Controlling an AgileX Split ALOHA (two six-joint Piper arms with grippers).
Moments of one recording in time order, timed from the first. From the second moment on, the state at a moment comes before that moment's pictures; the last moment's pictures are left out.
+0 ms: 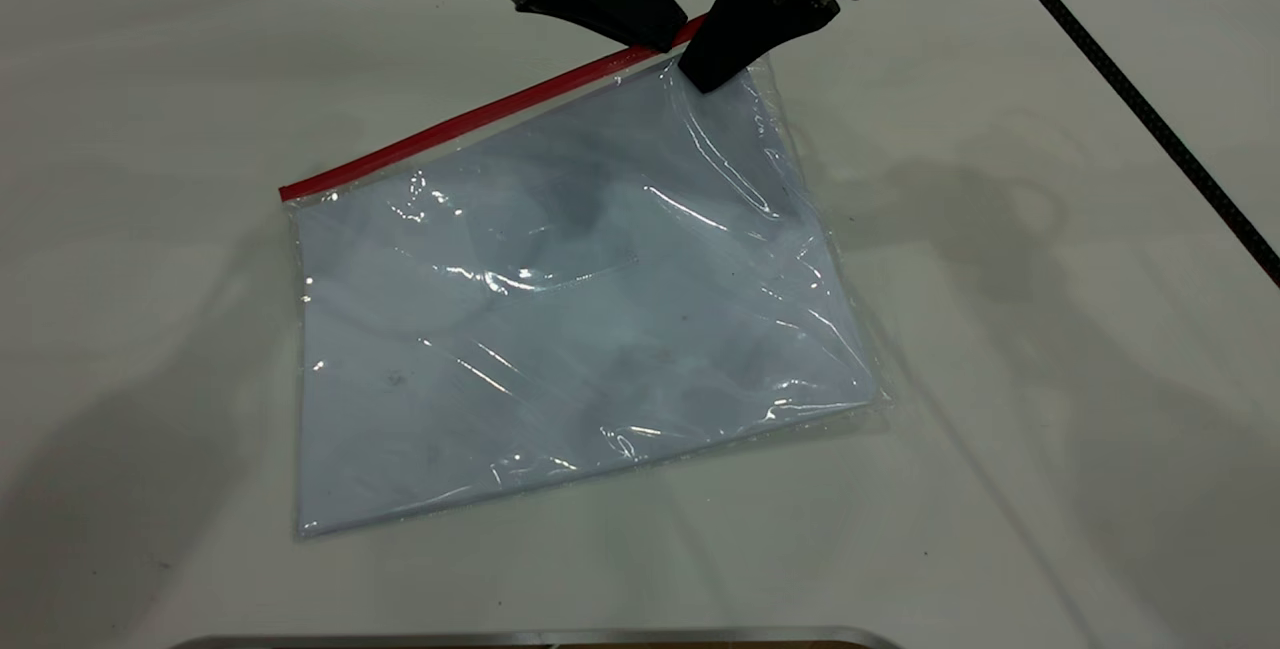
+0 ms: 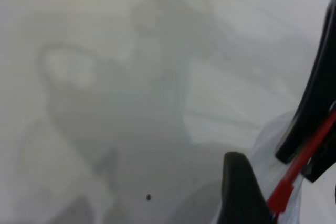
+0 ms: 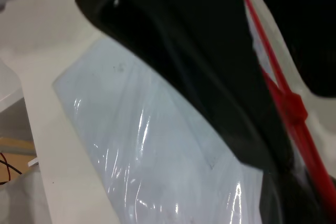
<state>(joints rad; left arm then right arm) -0.29 2.42 -1.67 -1.16 0.91 1.40 0.30 2.34 -1.60 0.95 0.89 -1.33</state>
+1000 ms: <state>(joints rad) -0.31 2.45 -1.67 -1.17 0.87 1.41 0.30 2.34 -1.60 0.94 0.88 -1.33</state>
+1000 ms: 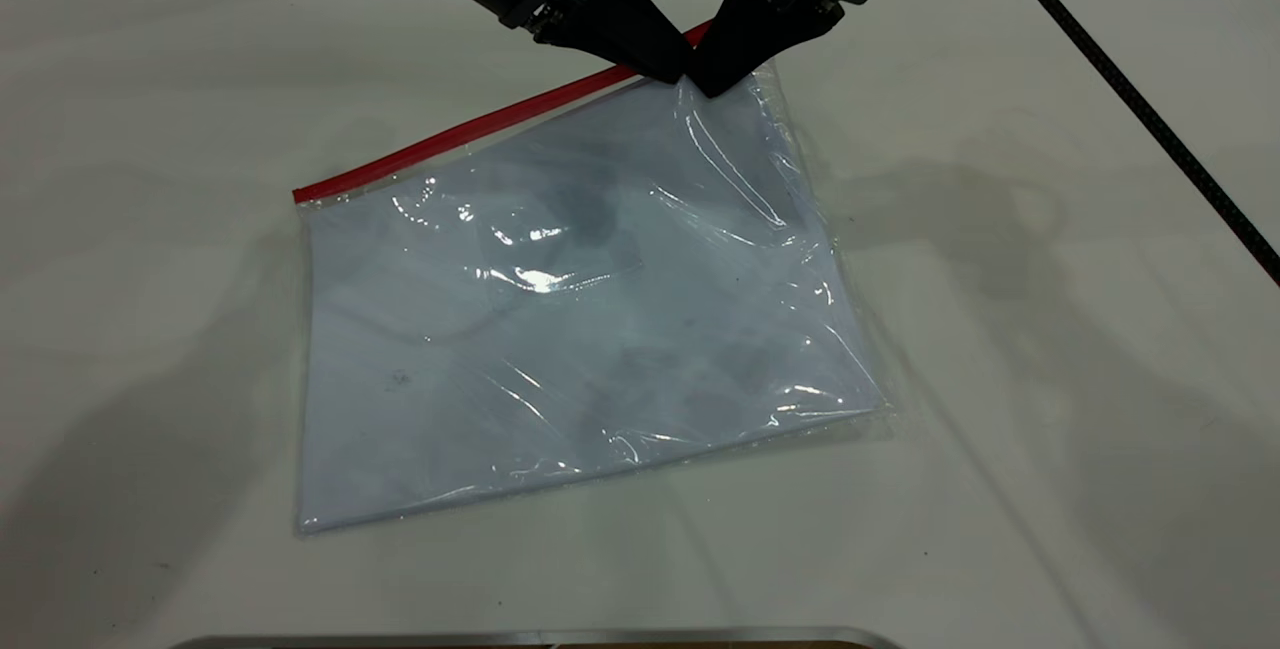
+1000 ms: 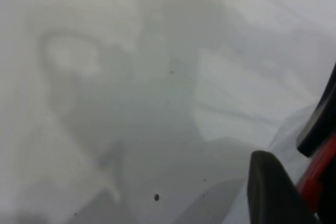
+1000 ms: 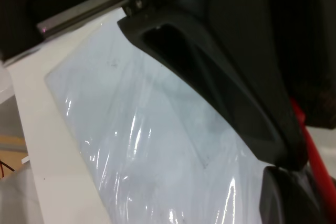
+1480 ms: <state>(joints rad) -0.31 2.43 -1.68 -1.15 0.83 1.45 0.30 2.34 -1.60 0.96 0.86 -1.33</state>
